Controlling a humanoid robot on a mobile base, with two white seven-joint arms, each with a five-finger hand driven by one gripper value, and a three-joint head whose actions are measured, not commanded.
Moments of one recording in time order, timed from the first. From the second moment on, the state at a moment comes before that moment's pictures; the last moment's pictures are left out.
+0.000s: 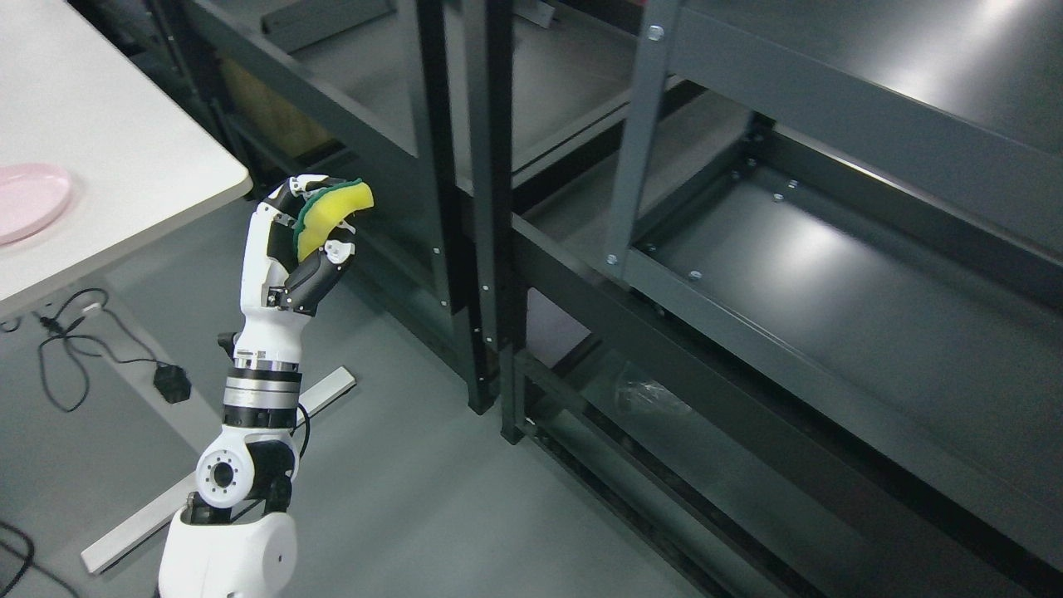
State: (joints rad) left arm -0.34 0.00 0.02 -1.55 0.26 -0.34 -0.17; right arm -0.07 0.00 -0.21 0.00 -0.11 0.08 -0.04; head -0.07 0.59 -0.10
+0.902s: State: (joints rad) left arm -0.37 0.00 -0.09 -1.59 0.14 -0.33 -0.24; right arm -0.07 0.00 -0.21 0.00 -0.11 0.08 -0.04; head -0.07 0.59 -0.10
